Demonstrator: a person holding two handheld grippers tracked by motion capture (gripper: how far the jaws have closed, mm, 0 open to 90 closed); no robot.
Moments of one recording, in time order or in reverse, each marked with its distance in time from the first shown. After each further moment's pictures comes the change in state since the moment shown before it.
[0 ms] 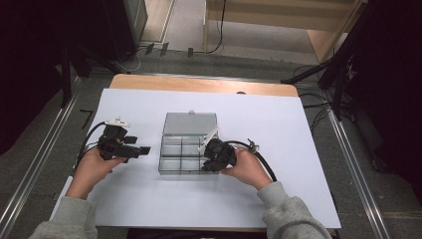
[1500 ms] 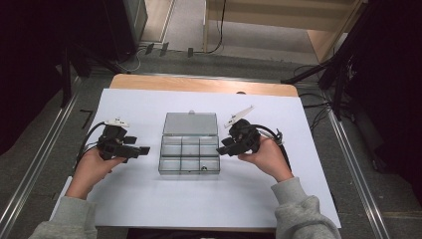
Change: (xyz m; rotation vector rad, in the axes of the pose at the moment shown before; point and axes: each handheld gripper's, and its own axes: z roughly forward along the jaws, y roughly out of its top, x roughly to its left) left arm 0.000 -0.001 0.000 0.001 0.004 -0.003; right arm -0.035 -0.024 -0.071 -0.190 -0.066 0.163
